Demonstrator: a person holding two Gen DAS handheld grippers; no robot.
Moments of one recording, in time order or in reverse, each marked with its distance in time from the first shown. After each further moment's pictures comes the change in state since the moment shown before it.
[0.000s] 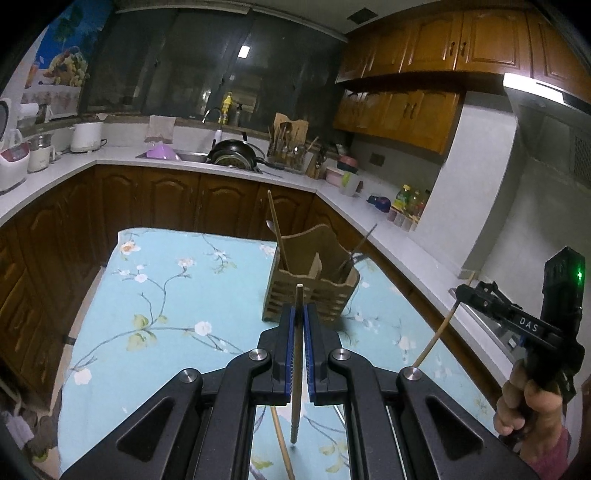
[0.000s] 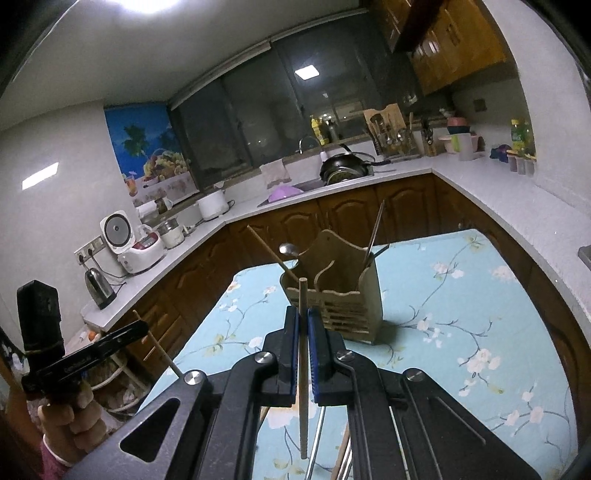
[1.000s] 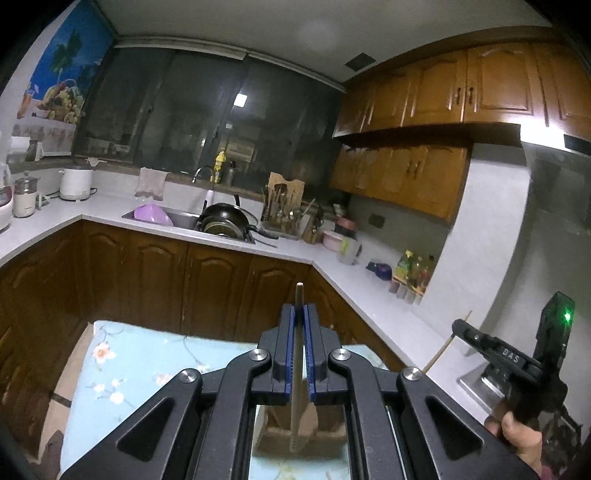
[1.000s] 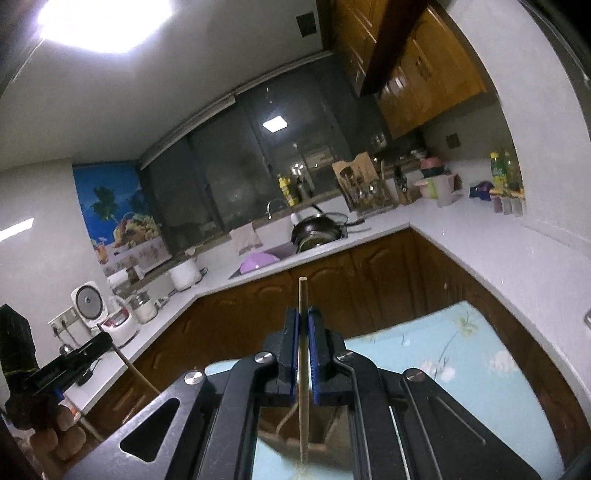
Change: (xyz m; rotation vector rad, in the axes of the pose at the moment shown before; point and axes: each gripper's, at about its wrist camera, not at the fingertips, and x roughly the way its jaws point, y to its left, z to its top) left arm 0.128 0.022 0.105 -0.004 -0.218 -0.020; right arm 0.072 -0.045 0.128 0.072 -0.230 -0.093
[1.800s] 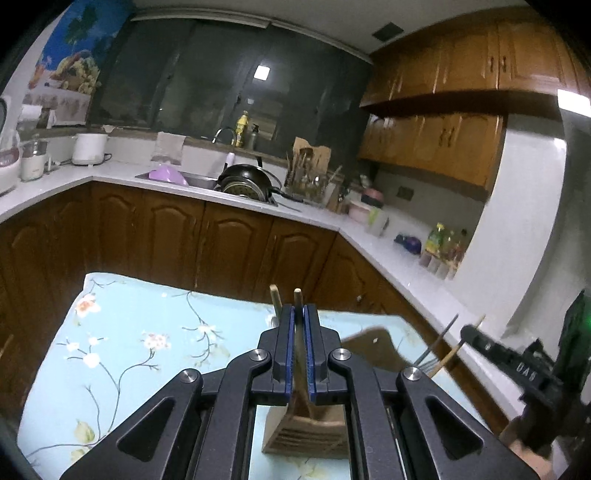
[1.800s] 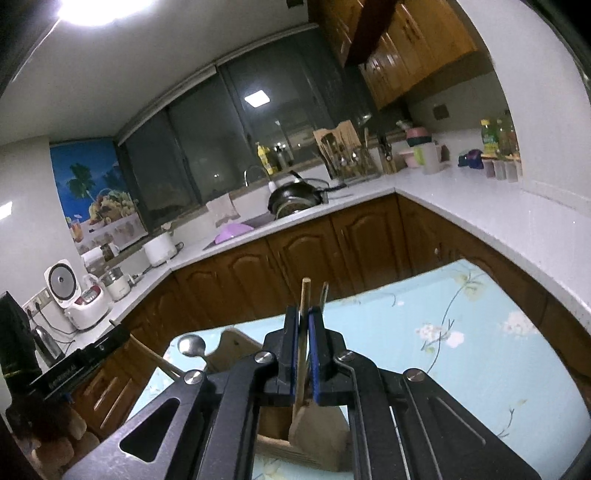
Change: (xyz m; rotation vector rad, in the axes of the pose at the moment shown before) left arm 0.123 0.015 -0.097 -0.014 0.099 0.082; right arm 0.062 -0.023 -0.081 0.010 0.103 -0.071
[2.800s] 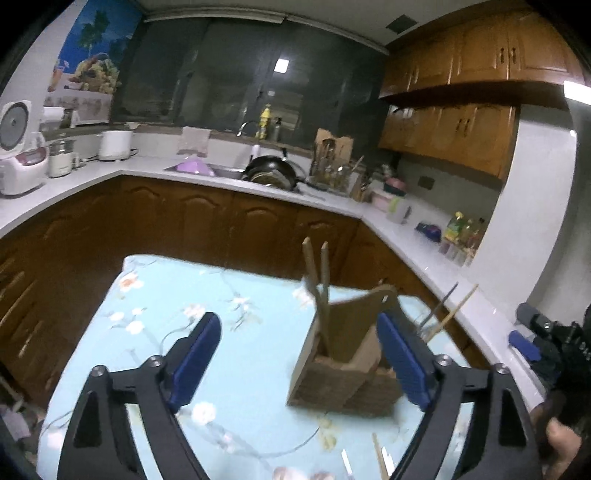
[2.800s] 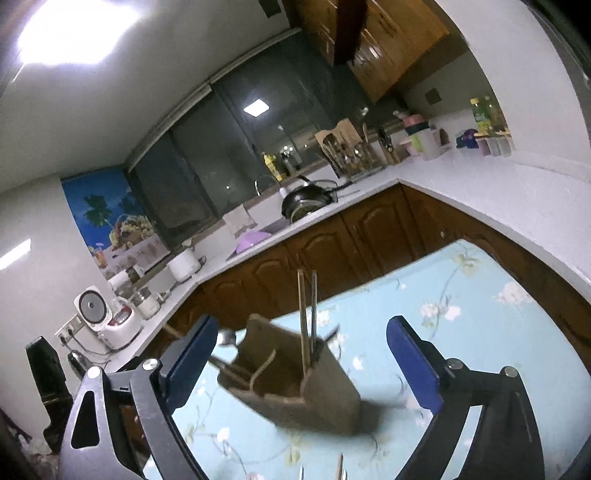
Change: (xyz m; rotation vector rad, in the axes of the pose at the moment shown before) left arm -0.098 -0.002 -0.012 -0.003 0.017 0.095; right arm -0.064 -0.029 -0.006 0.124 0.015 0.095
